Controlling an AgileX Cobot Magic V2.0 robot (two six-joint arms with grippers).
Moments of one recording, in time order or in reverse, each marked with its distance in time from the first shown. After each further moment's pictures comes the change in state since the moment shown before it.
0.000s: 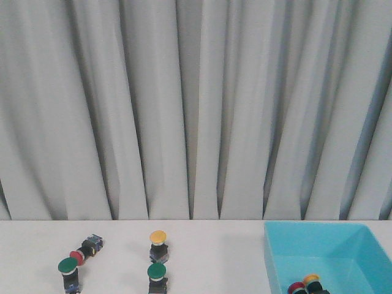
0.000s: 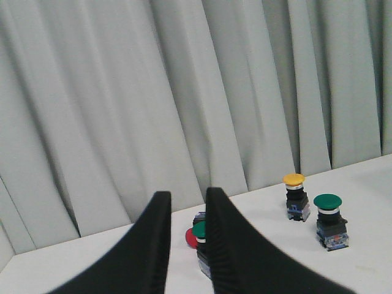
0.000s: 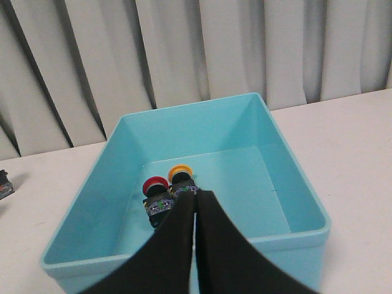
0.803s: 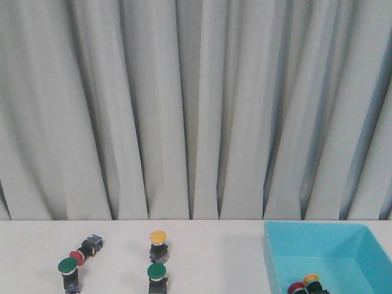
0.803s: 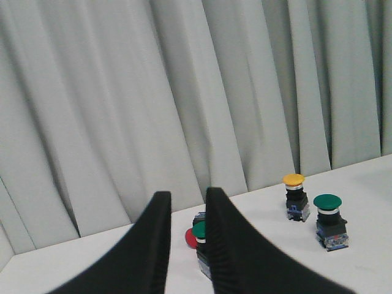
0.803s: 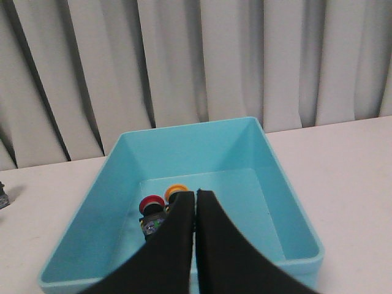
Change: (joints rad) left arm 0.000 0.000 0.000 0.000 0.000 0.000; right arm 0.000 0.000 -0.025 -0.038 -0.021 -0.004
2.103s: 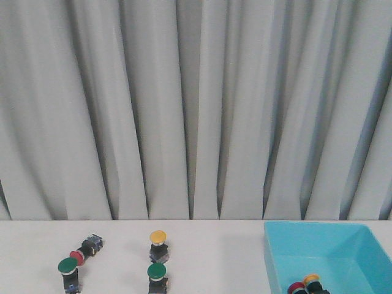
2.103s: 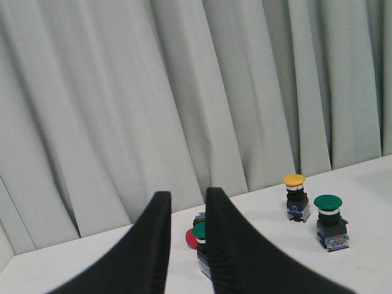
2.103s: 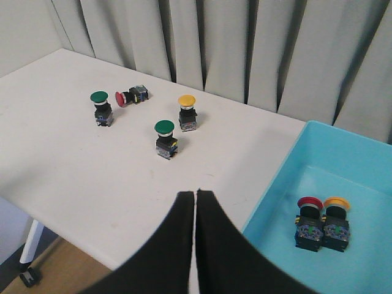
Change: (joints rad) left arm 0.000 0.000 0.000 0.000 -0.003 0.000; right arm 0.000 0.487 -0.730 0.756 0.725 -0.855
